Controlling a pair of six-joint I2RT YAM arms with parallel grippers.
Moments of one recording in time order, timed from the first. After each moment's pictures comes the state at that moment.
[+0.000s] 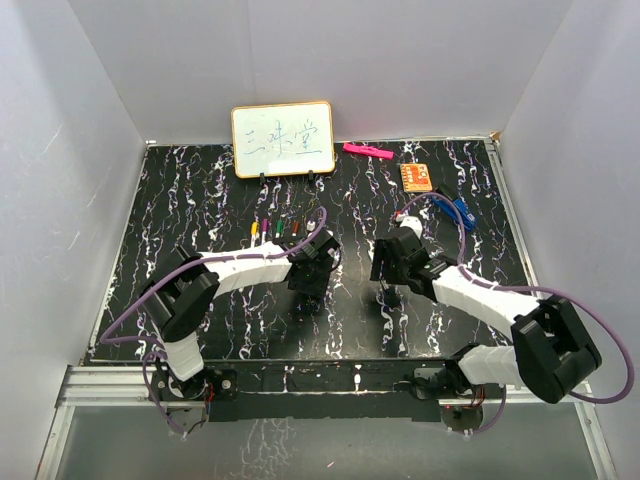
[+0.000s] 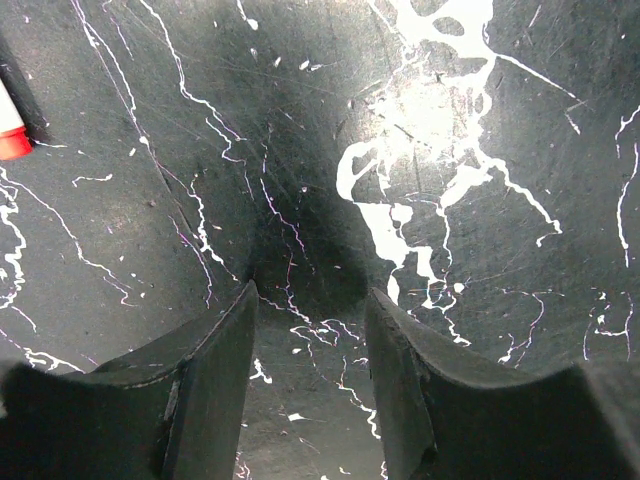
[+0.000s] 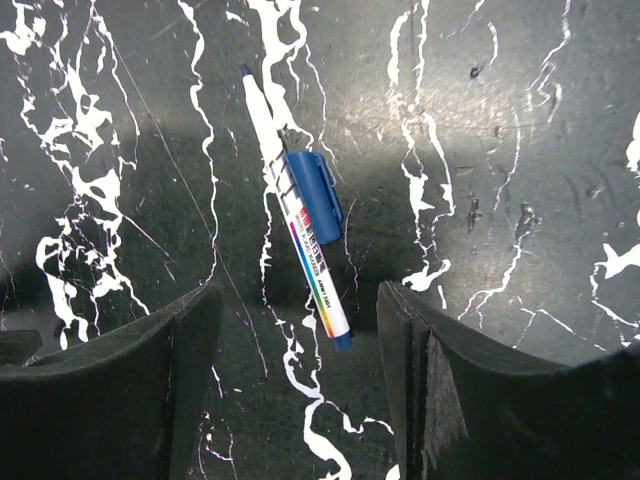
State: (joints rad) left arm -0.89 1.77 1.10 -0.54 -0.15 -0.56; right arm 0.55 1.25 0.64 -0.26 0.23 0.56
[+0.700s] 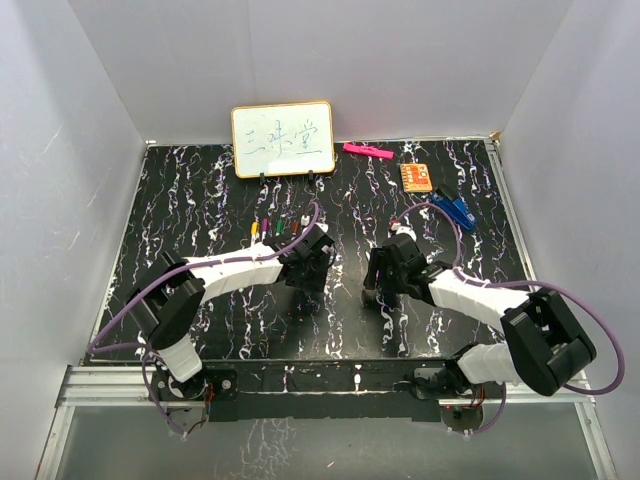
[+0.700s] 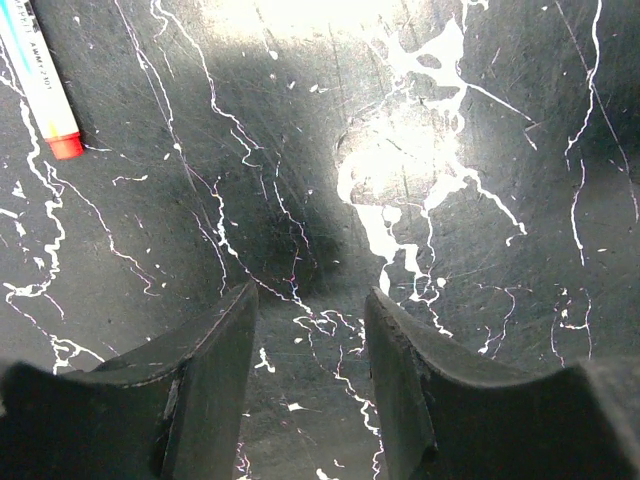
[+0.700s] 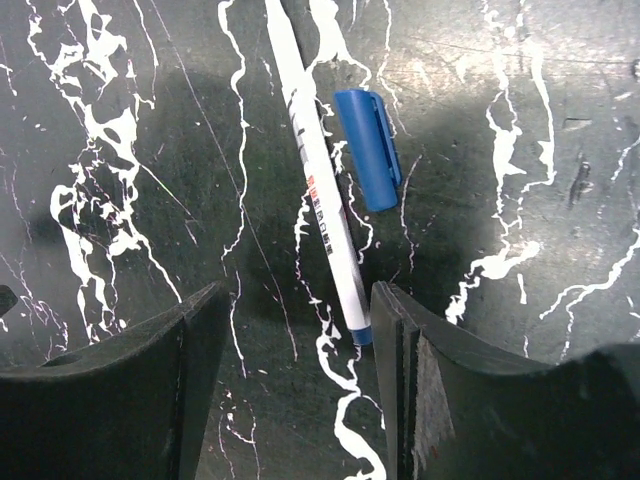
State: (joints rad) left arm -0.88 1.70 1.07 -0.51 -0.17 -0.58; right arm 0.55 1.30 0.57 -0.17 0.08 0.61
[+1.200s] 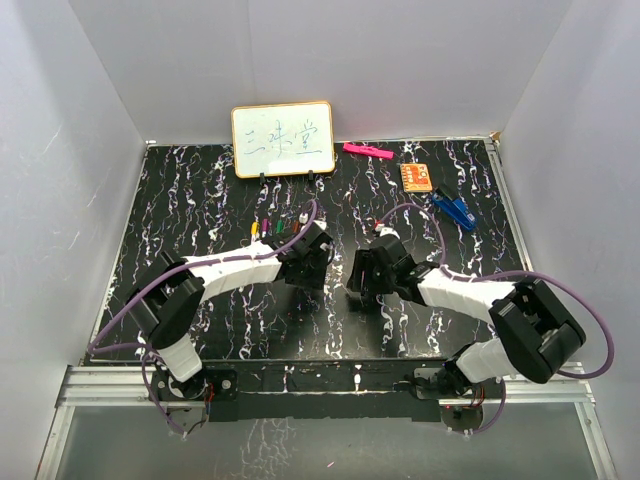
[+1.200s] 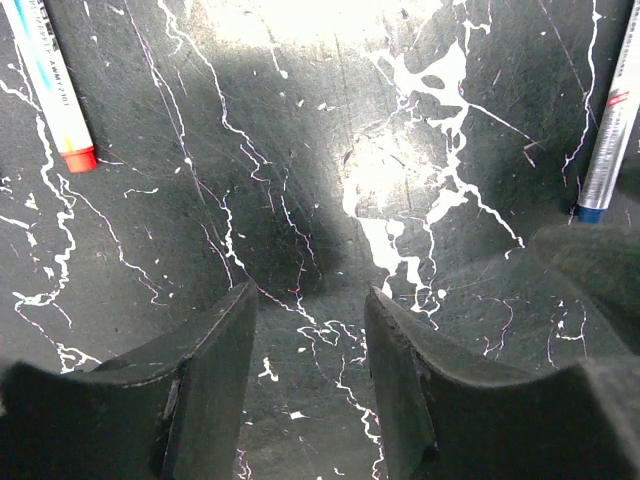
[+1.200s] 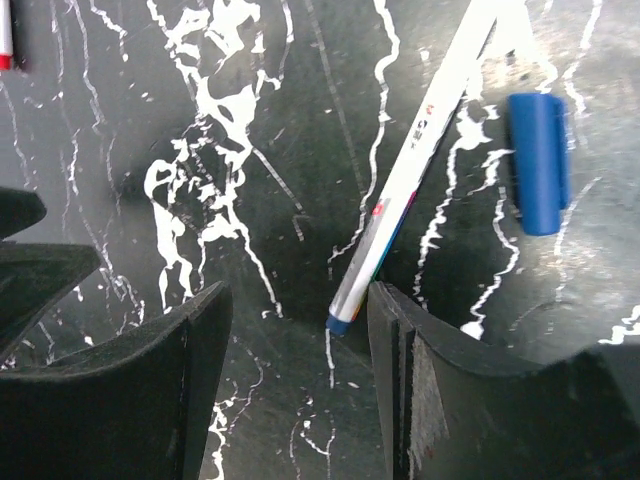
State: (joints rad) left arm -0.86 1.70 1.06 -0.49 -0.17 -0.58; right arm 0.63 1.38 0.59 -0.07 0.01 0.64
